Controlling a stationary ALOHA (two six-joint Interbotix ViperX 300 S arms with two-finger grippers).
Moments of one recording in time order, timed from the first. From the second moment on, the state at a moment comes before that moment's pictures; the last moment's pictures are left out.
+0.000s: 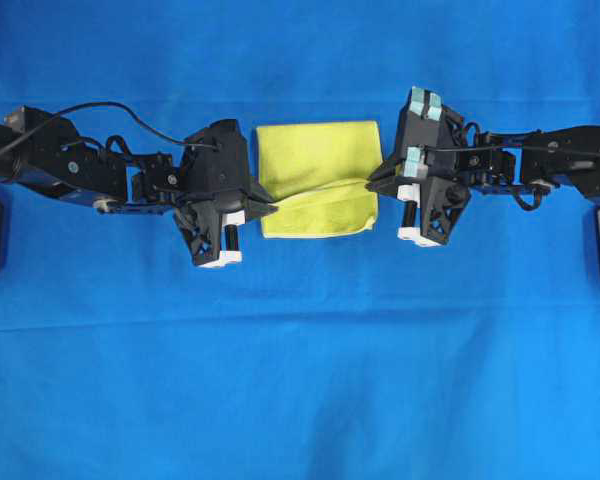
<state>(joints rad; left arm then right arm) 0.10 0.14 0.79 -0.03 -0.24 0.04 -0.19 -0.04 0.90 -0.05 -0.12 0.06</state>
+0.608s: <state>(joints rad) 0.00 0.11 0.80 -0.03 -0.22 0.02 -0.06 -0.04 0.89 -0.05 -0.06 0.07</state>
